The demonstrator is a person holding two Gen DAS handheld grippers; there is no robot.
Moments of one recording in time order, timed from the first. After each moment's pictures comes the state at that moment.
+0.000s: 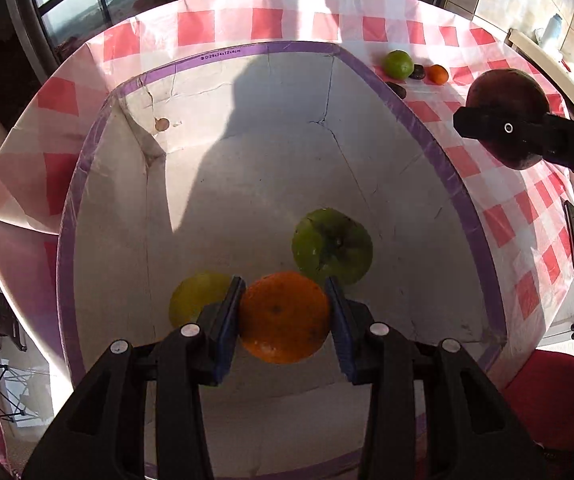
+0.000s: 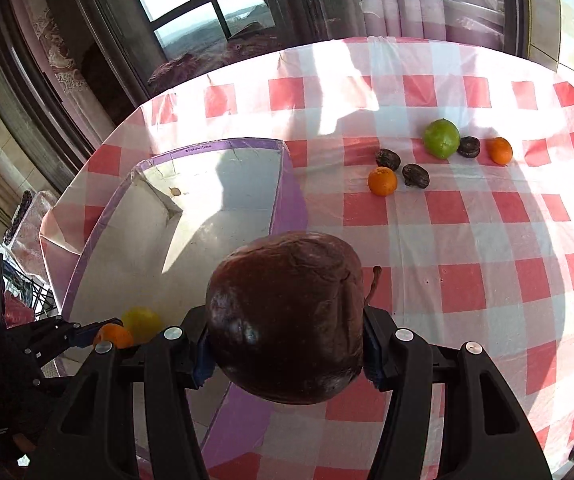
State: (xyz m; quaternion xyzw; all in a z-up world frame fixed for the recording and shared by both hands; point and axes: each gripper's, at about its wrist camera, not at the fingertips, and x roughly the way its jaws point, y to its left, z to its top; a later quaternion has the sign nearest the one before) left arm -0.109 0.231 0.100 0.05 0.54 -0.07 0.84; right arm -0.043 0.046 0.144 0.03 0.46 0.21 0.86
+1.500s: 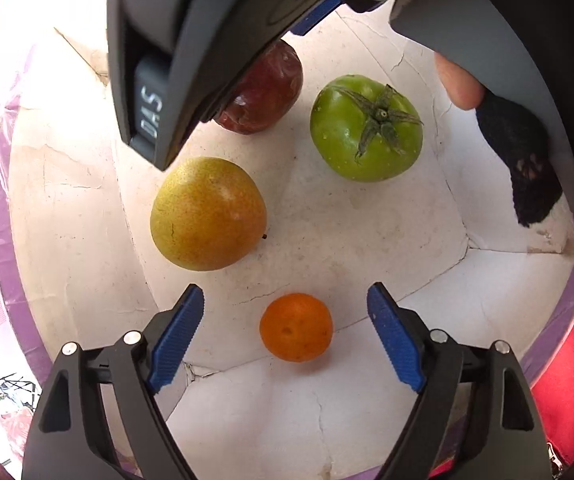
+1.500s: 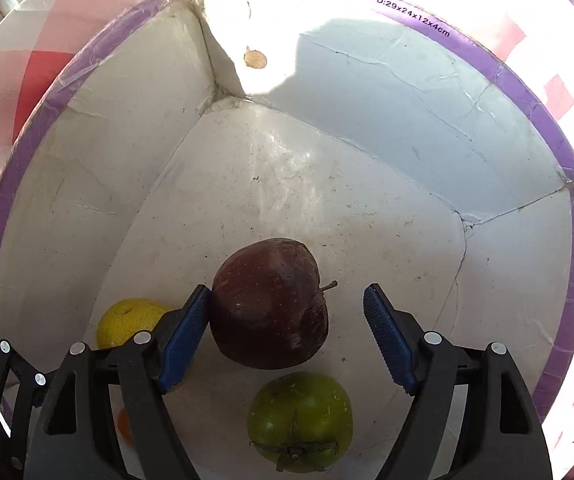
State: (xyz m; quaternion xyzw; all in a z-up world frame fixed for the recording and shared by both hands) left arm -0.101 0.263 0.061 0.09 0.66 -0.10 0.74; right arm 0.016 0.218 0.058 -0.19 0.58 0.24 0.75
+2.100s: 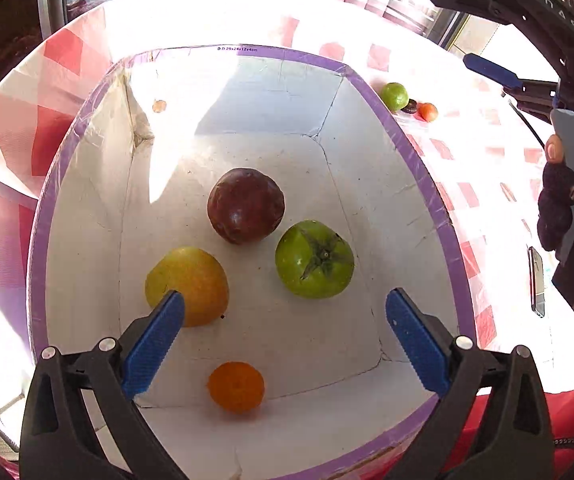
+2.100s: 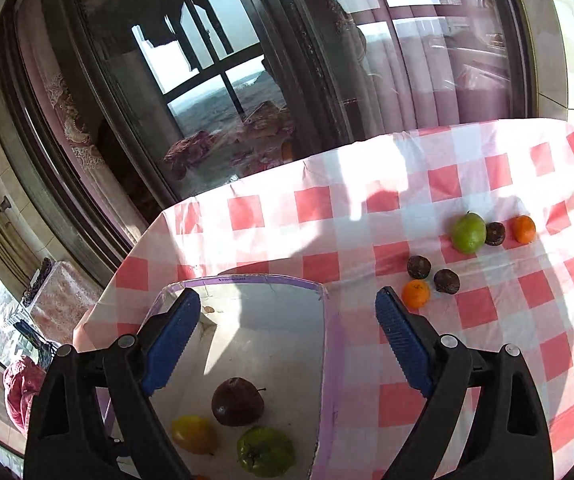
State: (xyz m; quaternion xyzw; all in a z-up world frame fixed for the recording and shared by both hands) left arm -0.126 0.264 0.137 -0.08 0.51 -0.07 0.85; right arm 0.006 0.037 0.208 0.11 0.35 0.19 0.91
